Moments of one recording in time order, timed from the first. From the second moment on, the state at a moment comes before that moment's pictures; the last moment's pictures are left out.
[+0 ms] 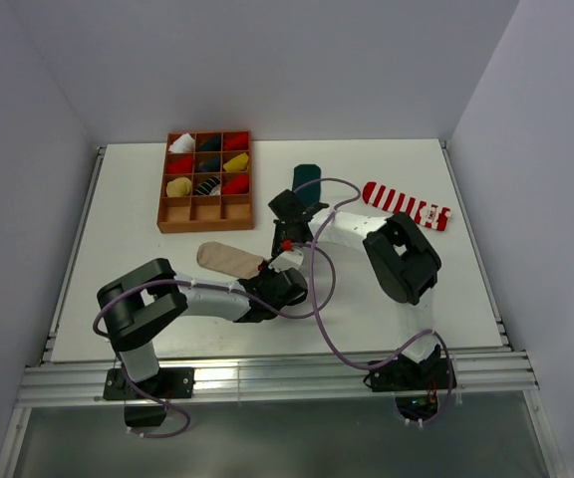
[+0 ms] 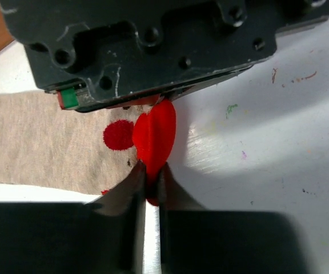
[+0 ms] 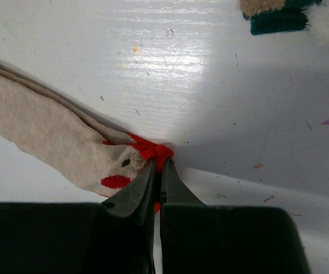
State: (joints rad) left arm -1.11 1.77 0.83 0.02 -0.76 -0.35; right arm 0.70 2.00 1.35 -0.49 -0.09 0.83
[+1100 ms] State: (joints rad) left arm -0.66 1.50 0.56 0.22 0.06 -0.77; right arm 0.65 1.66 0.81 0.13 -0.09 1.04
